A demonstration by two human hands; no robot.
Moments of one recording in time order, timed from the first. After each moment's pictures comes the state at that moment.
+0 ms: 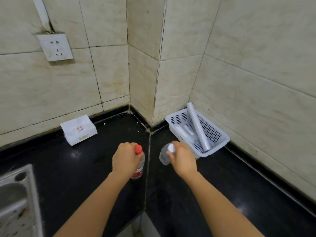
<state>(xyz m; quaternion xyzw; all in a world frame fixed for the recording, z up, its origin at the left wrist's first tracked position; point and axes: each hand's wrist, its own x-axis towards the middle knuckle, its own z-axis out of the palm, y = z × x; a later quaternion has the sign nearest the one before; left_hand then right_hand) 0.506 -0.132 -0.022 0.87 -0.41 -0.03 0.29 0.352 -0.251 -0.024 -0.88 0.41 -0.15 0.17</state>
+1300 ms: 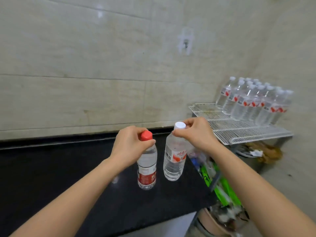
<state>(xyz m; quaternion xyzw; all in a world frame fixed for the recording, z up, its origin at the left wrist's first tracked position) -0.248 0.054 0.129 0.38 -0.81 -0.27 0.36 -0.437 0.130 0.156 -0.47 0.76 -0.43 0.12</state>
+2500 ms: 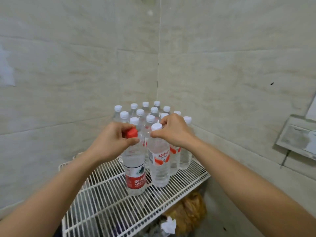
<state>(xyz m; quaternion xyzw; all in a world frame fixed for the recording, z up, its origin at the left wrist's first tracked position) -0.854 0.025 0.212 0.18 -0.90 -0.31 0.27 -1.006 0.146 0.221 -0.44 0.81 -0.39 -0.03</state>
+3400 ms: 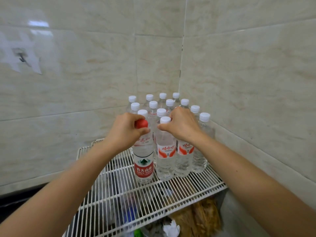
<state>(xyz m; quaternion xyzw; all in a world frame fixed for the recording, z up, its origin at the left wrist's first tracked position) -0.910 0.037 0.204 0.31 -0.88 -0.17 0.31 -1.066 0.113 0.206 -0.50 0.81 -0.31 -0.04</state>
